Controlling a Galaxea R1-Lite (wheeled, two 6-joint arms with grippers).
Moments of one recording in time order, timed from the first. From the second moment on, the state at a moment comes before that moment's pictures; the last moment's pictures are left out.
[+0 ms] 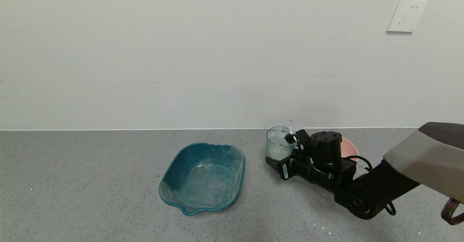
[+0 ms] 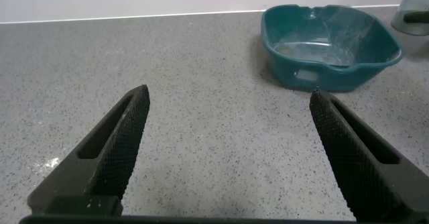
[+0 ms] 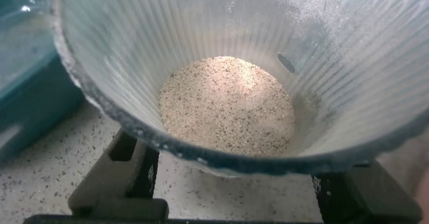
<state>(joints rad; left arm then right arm) 0.00 0.00 0.00 0.00 -0.01 0.03 0.49 2.22 -0.93 -0.95 0.04 -0.03</state>
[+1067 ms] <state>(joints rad) 0.00 0.00 0.00 0.00 -0.01 0.03 0.17 1.90 -1.03 -0.56 0.04 -0.37</state>
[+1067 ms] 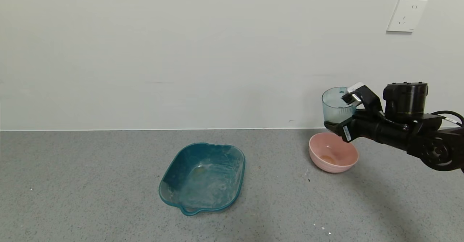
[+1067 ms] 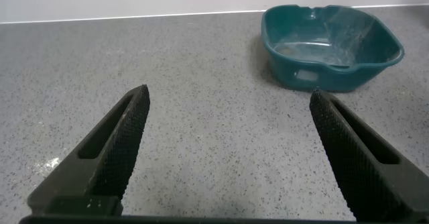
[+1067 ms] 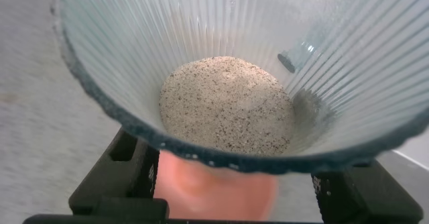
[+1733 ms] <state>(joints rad) 0.00 0.00 0.00 0.00 -0.01 0.03 0.04 1.89 -1.05 -0.51 -0.01 -0.73</state>
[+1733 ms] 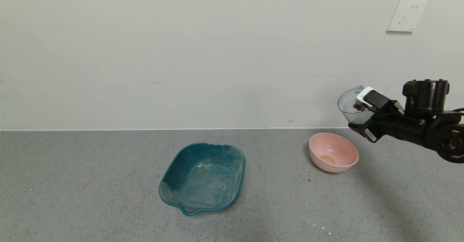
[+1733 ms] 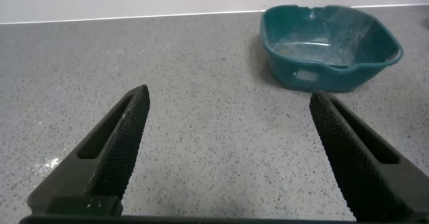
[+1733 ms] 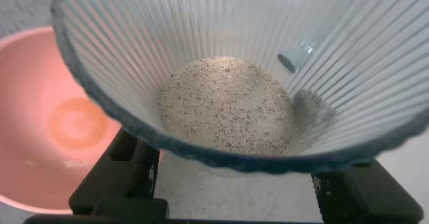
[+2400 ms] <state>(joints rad) 0.00 0.00 0.00 0.00 -0.01 0.03 0.01 1.88 -1.05 -0.53 -0.23 -1.18</state>
